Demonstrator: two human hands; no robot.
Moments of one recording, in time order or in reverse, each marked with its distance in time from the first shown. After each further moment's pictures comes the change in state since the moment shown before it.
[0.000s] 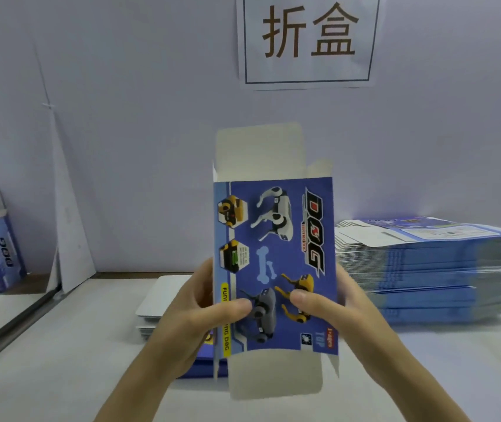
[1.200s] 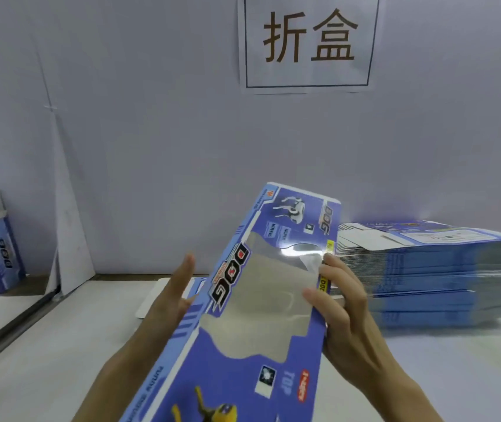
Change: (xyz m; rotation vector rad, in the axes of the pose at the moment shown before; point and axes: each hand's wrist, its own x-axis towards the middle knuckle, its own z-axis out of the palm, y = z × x) left_hand -0.032 0.015 -0.013 0.131 0.147 0.008; right_hand 0.020 0.054 -0.029 -1.149 0.199 -1.178
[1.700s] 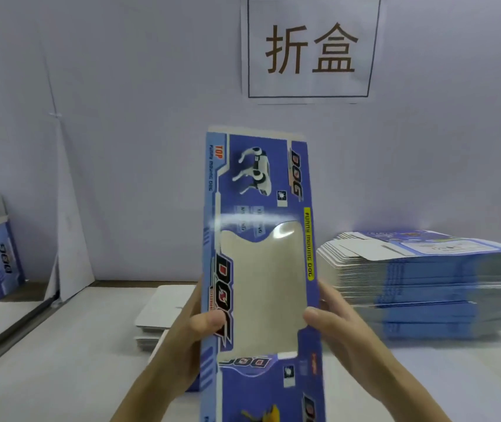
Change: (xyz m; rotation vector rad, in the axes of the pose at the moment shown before) left_hand 0.025 -0.029 0.019 -0.251 -0.028 -0.036; right_hand 0.030 -0.017 -0.022 1.064 -0.352 1.167
